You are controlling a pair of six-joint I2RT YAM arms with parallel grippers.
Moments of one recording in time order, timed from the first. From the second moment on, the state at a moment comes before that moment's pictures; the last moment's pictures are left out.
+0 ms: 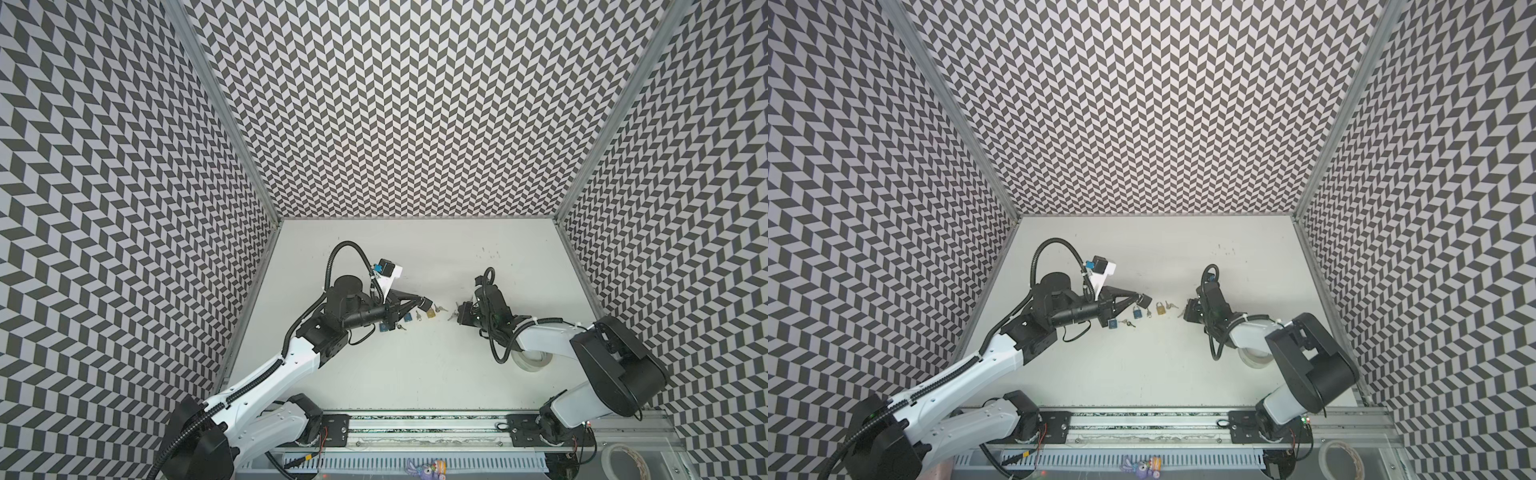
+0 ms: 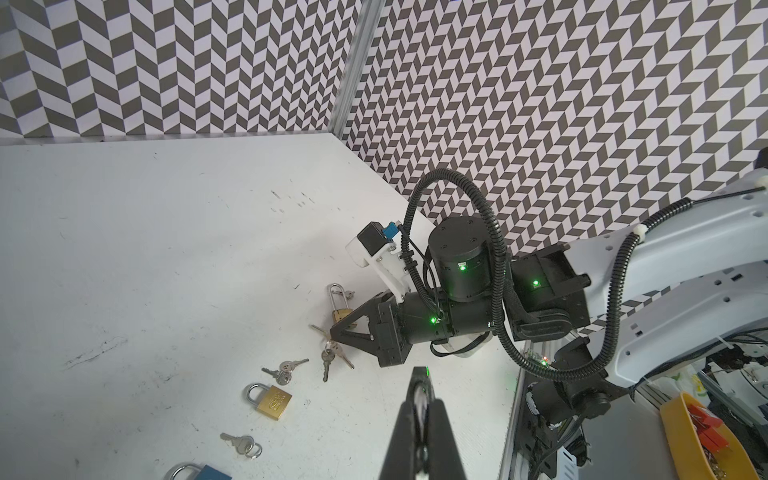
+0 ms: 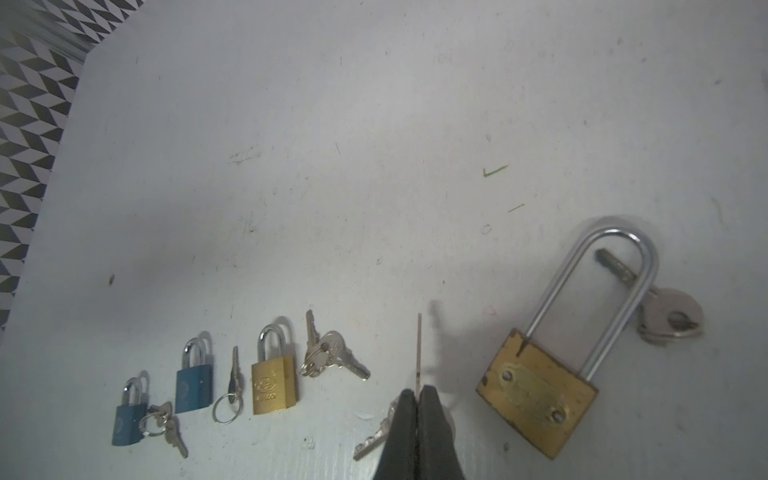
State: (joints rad) left arm -0.63 1.04 0.69 0.11 0.55 -0.36; right arm 0.50 1.55 0.55 0.24 0.00 0.65
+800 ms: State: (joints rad) left arm -0.63 1.04 0.68 0.11 0.55 -0.36; right arm 0.36 1.57 0.58 0.20 -0.02 0.52
